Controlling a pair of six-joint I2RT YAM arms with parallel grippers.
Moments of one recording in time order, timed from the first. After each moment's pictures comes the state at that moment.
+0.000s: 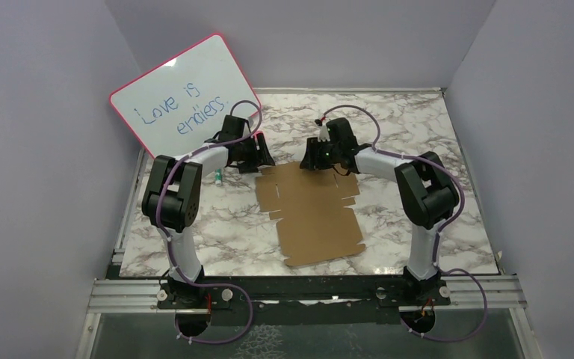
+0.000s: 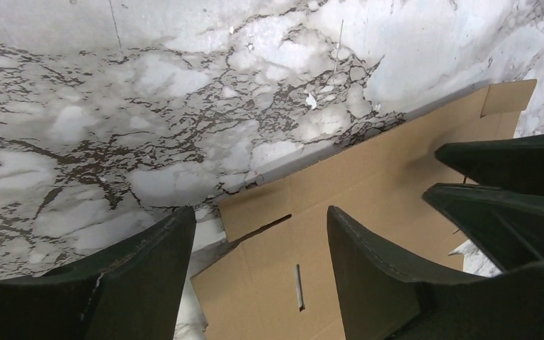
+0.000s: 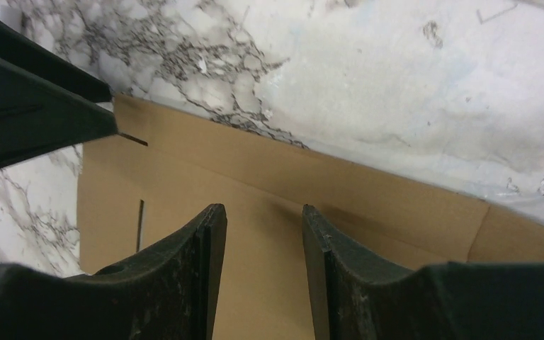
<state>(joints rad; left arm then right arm) -0.26 1.90 1.20 -0.20 0.35 -0.51 0.48 1.96 1.24 0.00 -0.30 0.32</state>
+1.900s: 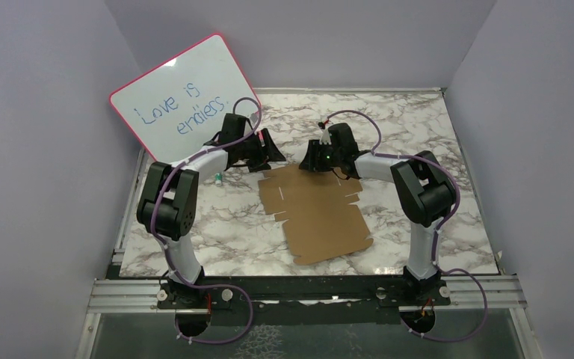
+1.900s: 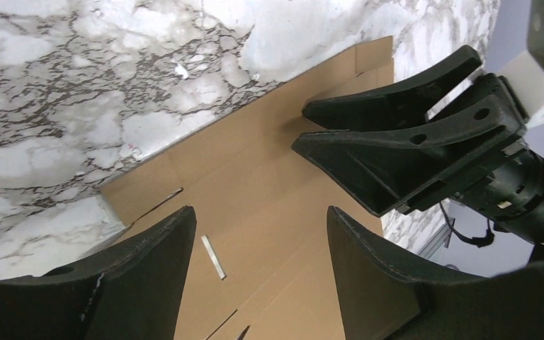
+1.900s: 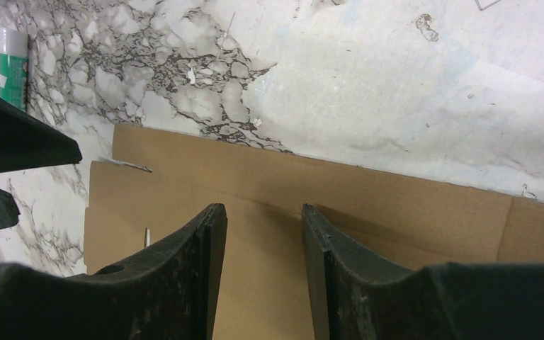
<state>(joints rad) -0.28 1.82 1.15 -0.10 0.53 -0.68 0.48 2.00 1.16 0.16 -0.32 0.40</state>
